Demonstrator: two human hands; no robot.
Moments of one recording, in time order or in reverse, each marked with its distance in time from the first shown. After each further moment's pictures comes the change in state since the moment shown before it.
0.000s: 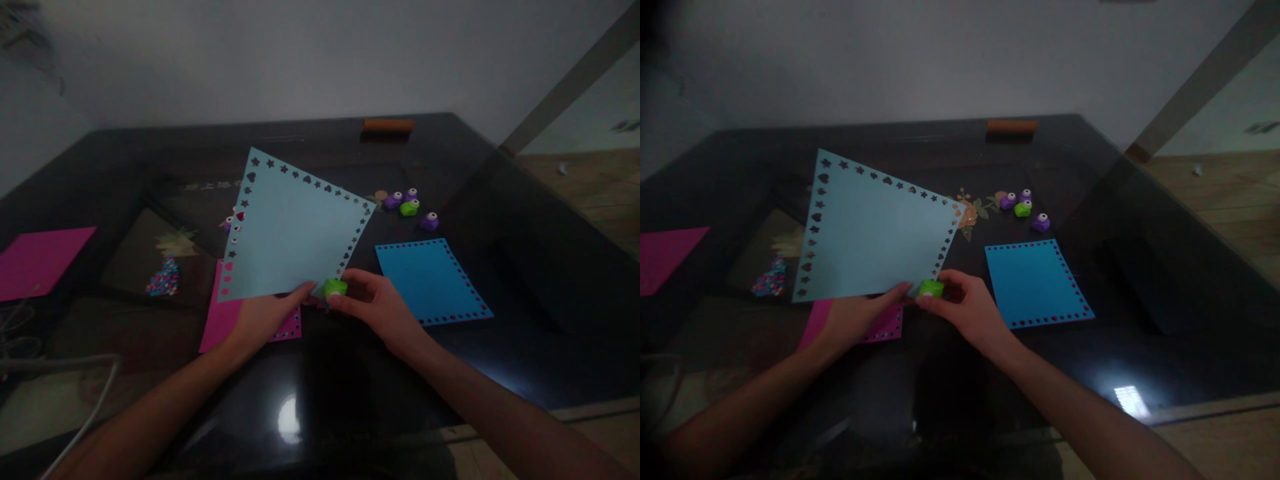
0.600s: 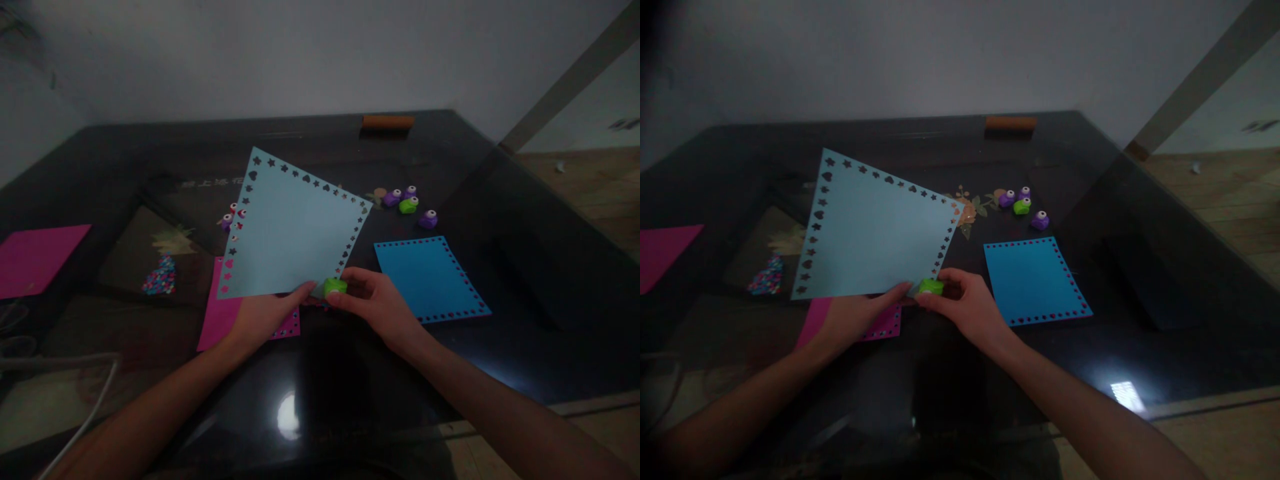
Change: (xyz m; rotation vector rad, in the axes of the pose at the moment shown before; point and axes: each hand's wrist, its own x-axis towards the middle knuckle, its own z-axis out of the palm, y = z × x) left_hand 0.000 -0.008 0.002 0.107 0.026 -0.032; right_hand 0.000 0.001 -0.001 0.015 -0.024 0.005
